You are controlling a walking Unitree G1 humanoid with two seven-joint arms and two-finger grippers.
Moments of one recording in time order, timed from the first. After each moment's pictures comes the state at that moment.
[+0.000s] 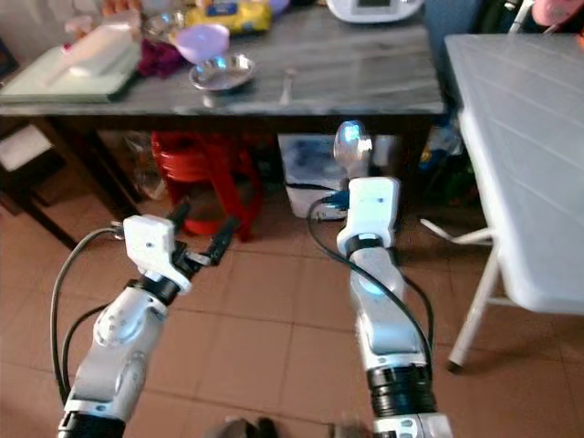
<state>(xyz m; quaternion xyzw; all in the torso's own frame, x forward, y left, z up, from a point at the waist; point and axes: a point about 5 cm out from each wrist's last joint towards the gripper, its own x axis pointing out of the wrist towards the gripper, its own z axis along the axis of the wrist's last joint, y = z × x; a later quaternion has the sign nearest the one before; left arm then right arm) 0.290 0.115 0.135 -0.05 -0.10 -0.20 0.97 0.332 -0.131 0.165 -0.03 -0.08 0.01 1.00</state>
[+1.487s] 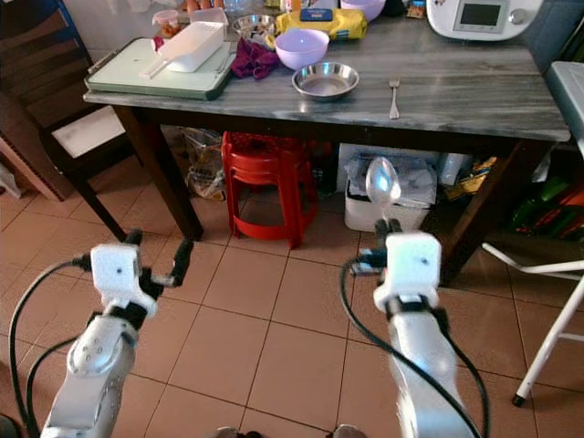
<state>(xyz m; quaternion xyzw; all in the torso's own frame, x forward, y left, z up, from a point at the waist) 0.270 0.165 0.097 0.00 -0.04 -0.06 1.00 0.254 -0.171 0.146 -0.08 -0.08 -0.01 0.99</state>
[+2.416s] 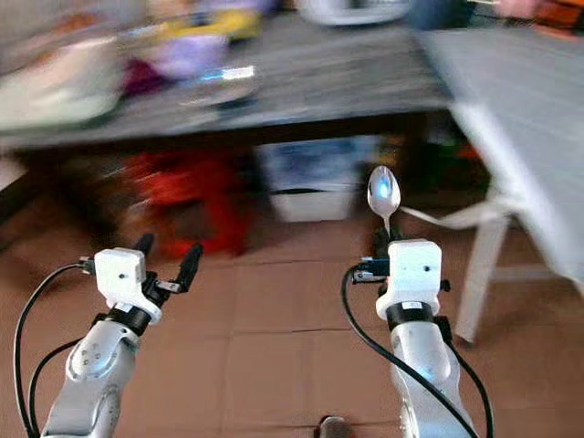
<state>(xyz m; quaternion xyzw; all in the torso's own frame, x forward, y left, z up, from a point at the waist) 0.267 0.156 0.102 -0.02 -0.05 -0.12 0.99 0.250 -0.169 0.144 -0.07 -0.06 -0.01 1.00</state>
